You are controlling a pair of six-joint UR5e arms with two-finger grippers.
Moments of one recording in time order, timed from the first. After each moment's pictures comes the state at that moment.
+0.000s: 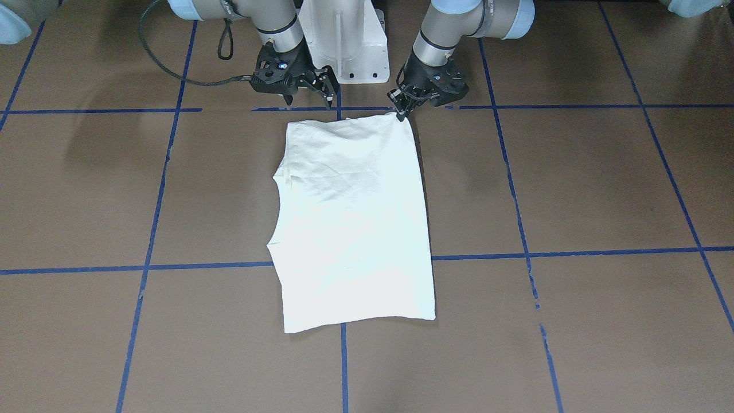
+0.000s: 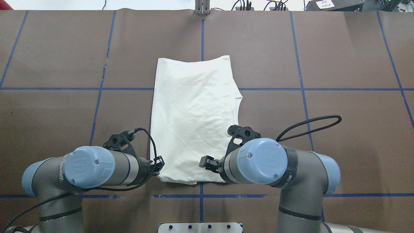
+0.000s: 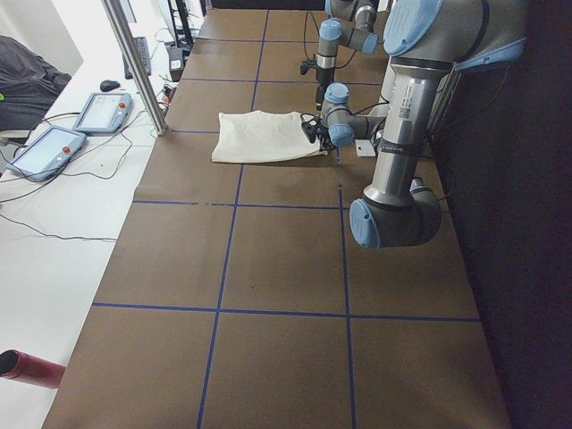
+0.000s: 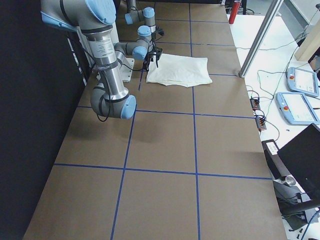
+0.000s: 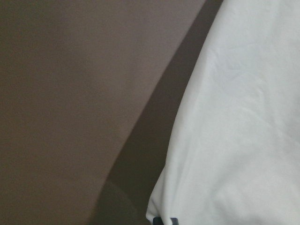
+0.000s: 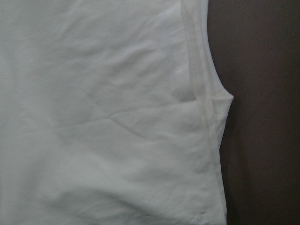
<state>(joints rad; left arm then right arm) -0.29 -1.88 -1.98 -1.87 -1.72 -1.90 0.24 -1.08 1.96 -1.52 1.68 1.79</state>
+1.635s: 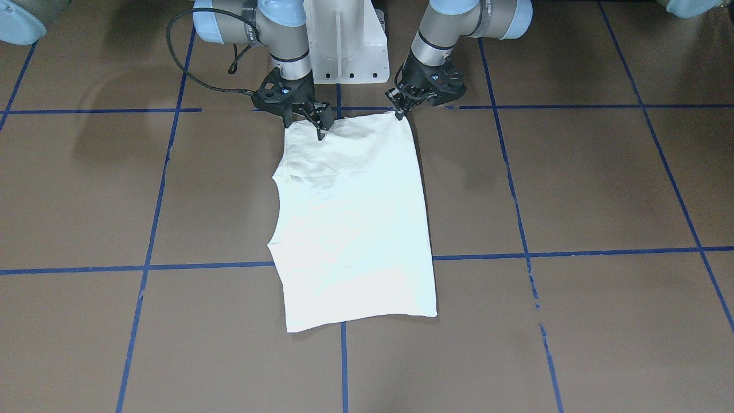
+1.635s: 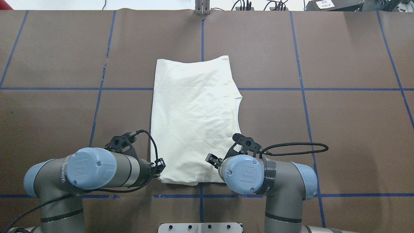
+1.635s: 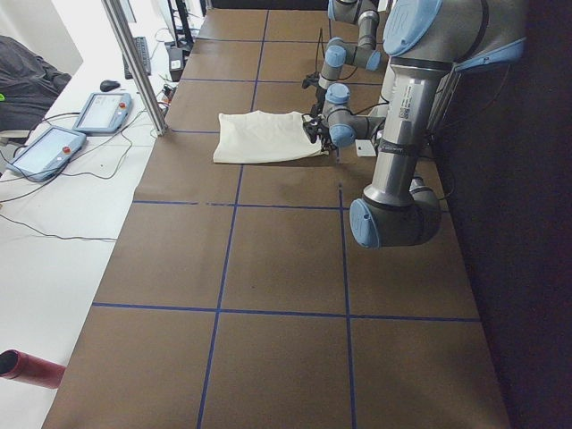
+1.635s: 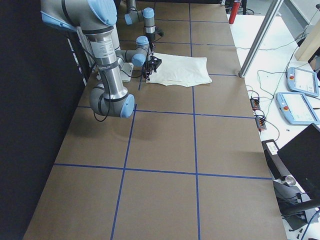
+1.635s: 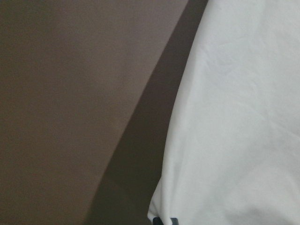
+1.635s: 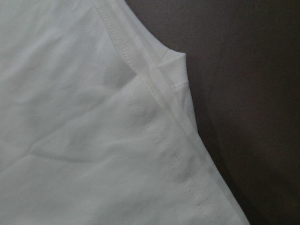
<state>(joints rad) -0.28 -1.88 -1.97 -1.87 -1.72 -1.89 0.22 -1.07 1.82 -1.51 1.55 1.94</state>
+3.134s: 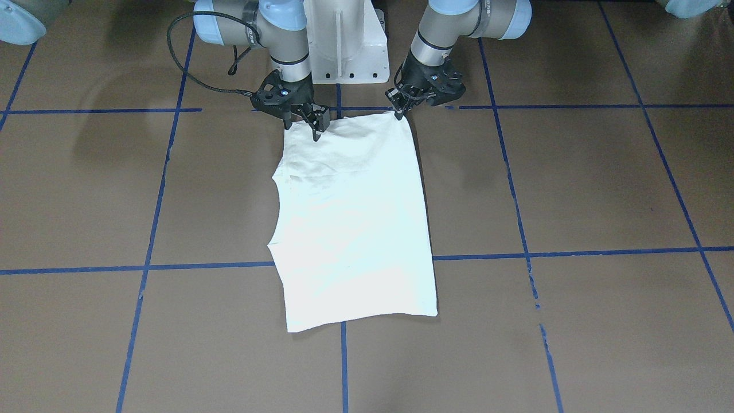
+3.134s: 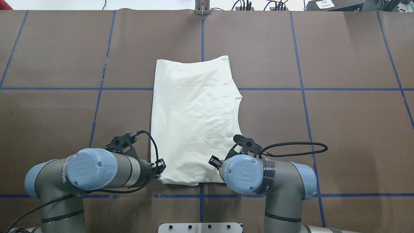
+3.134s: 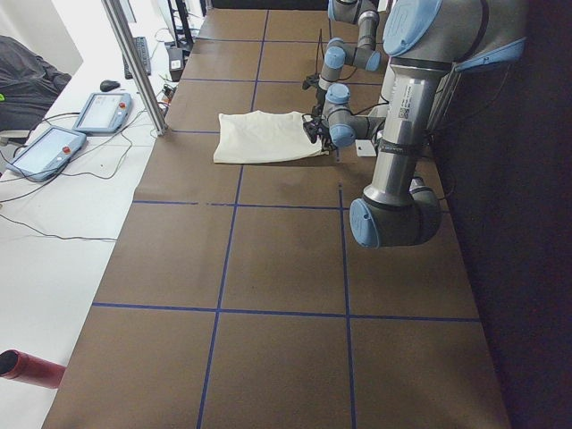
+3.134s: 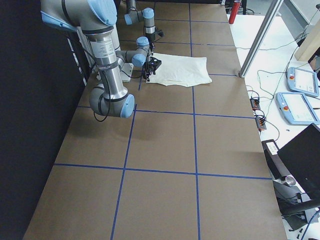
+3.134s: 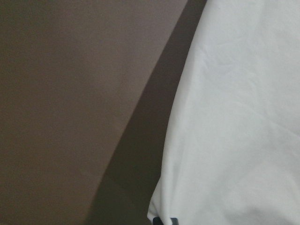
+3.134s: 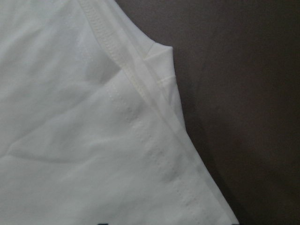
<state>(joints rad) -0.28 -1.88 -1.97 -1.87 -1.72 -1.89 0.22 -1.07 1.81 -1.52 1.57 1.94</state>
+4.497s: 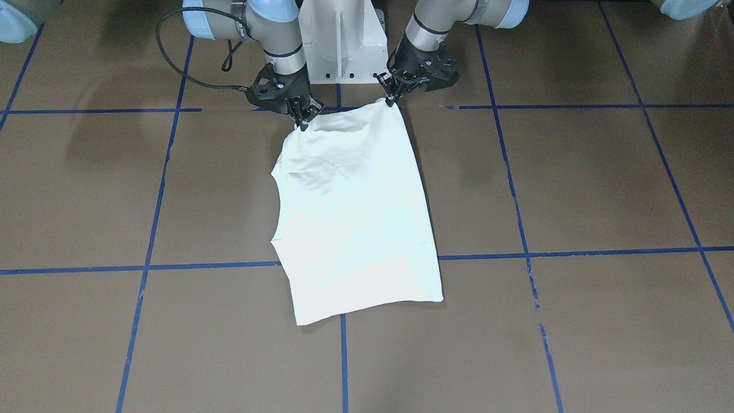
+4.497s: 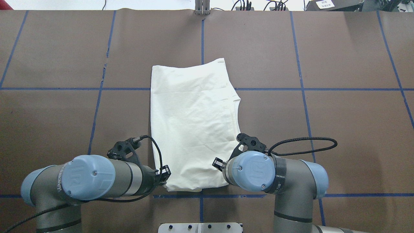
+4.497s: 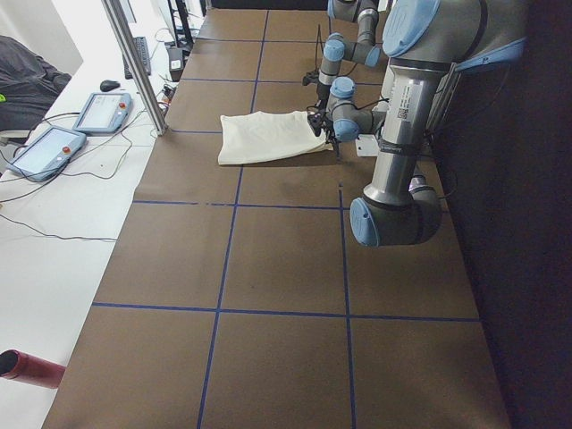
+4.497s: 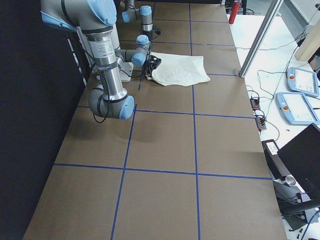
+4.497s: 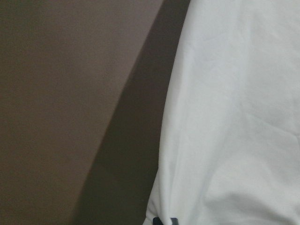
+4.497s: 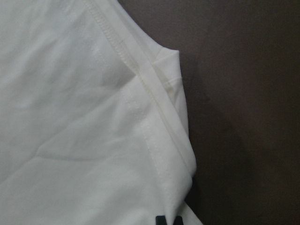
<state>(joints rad) -0.23 -1.89 -2.04 -1.87 -1.71 -1.89 0.23 -1.12 1.90 -1.51 1.63 1.92</state>
